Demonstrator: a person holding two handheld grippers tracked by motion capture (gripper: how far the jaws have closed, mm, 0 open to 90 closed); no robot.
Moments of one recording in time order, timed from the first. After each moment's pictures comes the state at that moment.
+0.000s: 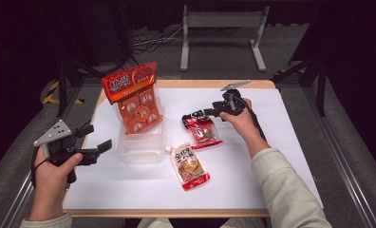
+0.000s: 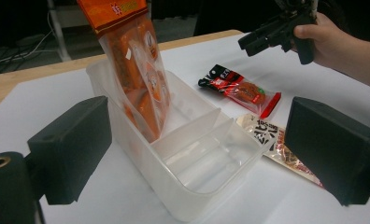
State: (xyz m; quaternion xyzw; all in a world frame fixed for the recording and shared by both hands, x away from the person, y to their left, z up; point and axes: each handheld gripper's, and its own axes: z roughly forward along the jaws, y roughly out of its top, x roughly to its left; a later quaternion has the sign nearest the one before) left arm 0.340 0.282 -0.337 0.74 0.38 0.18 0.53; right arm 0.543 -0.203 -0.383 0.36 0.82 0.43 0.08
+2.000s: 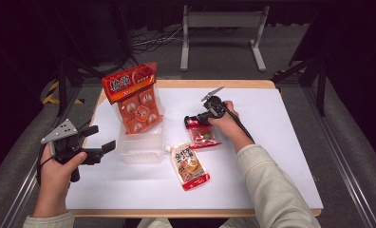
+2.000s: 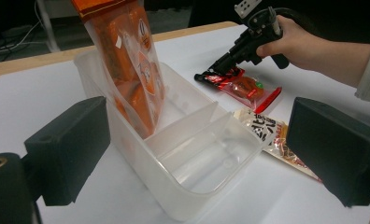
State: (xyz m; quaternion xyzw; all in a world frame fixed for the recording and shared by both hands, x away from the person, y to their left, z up) left arm 0.349 0.278 -0.345 0.75 0.37 0.16 0.53; right arm 0.563 -0.158 -0.425 0.32 0.89 0.30 0.10
